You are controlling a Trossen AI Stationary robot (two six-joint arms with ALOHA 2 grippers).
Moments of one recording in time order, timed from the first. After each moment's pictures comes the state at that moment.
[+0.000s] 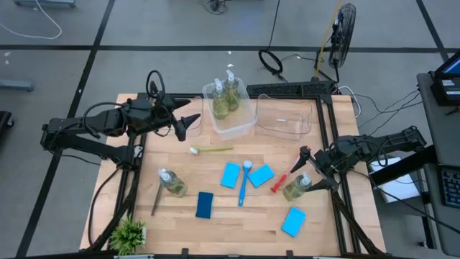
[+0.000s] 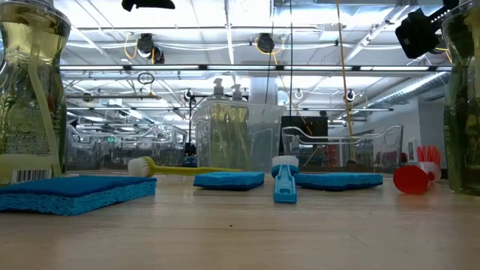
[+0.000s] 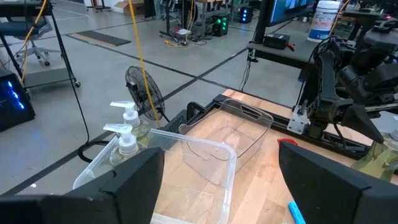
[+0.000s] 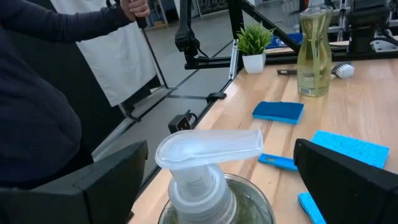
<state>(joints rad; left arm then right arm) 0.06 0.97 1.08 -0.35 -0.44 -0.19 0.22 0.37 0.36 -0.15 -0.36 0.22</state>
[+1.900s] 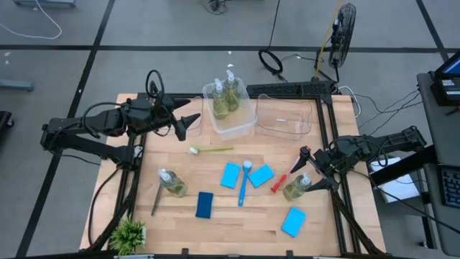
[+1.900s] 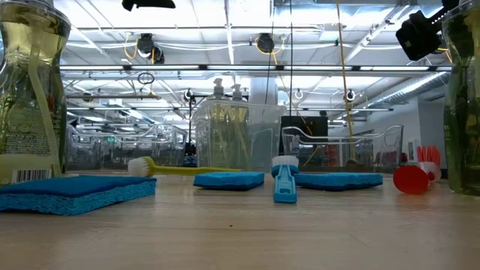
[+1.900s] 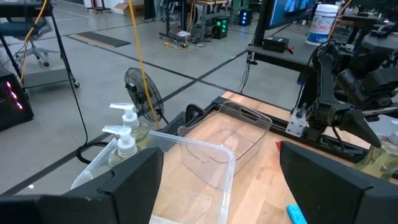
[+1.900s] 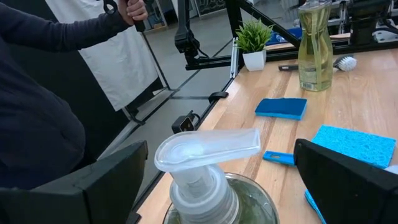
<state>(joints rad) 0.06 0.97 1.08 -0.34 -0.45 -0.20 0.22 0.37 0.36 -0.15 -0.36 0.28</state>
